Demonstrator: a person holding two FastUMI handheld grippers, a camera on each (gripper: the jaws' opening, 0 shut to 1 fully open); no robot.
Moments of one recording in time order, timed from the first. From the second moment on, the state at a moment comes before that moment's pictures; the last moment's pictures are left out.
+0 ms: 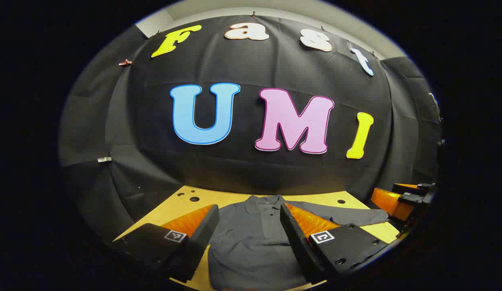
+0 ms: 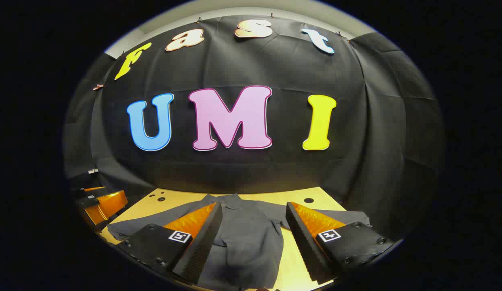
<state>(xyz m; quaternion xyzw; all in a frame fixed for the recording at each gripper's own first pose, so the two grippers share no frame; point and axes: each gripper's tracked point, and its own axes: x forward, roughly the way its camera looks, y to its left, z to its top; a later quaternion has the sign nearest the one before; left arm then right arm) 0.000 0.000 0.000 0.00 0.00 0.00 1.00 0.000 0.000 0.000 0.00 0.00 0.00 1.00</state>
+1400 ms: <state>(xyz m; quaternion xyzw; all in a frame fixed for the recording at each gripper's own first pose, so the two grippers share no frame) 0.035 0.035 -0.001 0.02 0.00 0.06 1.00 0.049 -0.034 -0.019 0.00 0.03 0.00 1.00</state>
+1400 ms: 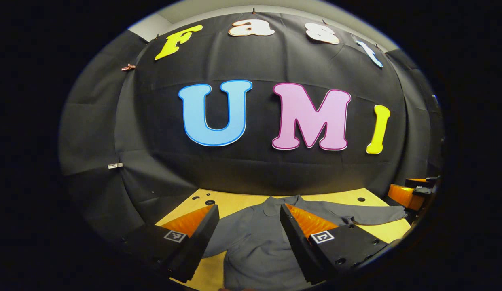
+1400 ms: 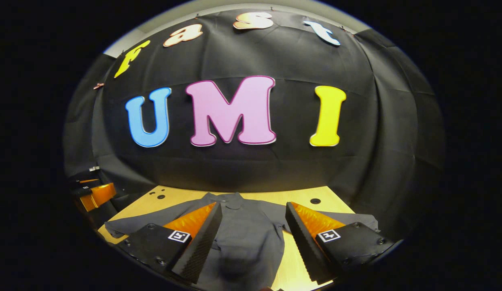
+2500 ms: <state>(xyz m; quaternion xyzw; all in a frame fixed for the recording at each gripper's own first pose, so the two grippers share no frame) 0.061 0.053 -0.041 0.02 0.09 0.11 0.99 0.095 -0.308 -0.151 0.12 0.18 -0.27 0.94</state>
